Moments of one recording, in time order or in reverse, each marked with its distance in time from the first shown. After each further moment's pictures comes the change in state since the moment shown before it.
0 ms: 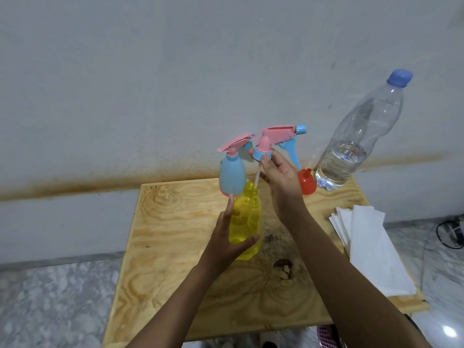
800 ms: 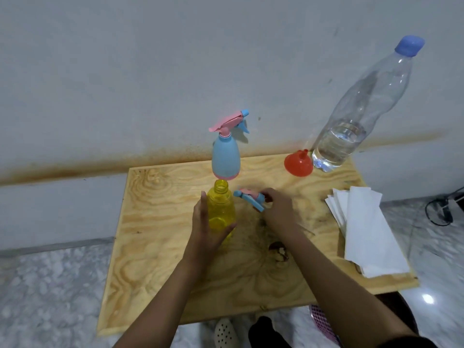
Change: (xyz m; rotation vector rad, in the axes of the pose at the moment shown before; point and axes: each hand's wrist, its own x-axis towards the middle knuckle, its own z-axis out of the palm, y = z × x) left_hand -0.016 -0.046 0.001 0.195 0.213 0.053; right_hand -0.028 0.111 -0.064 -0.966 0.078 0.159
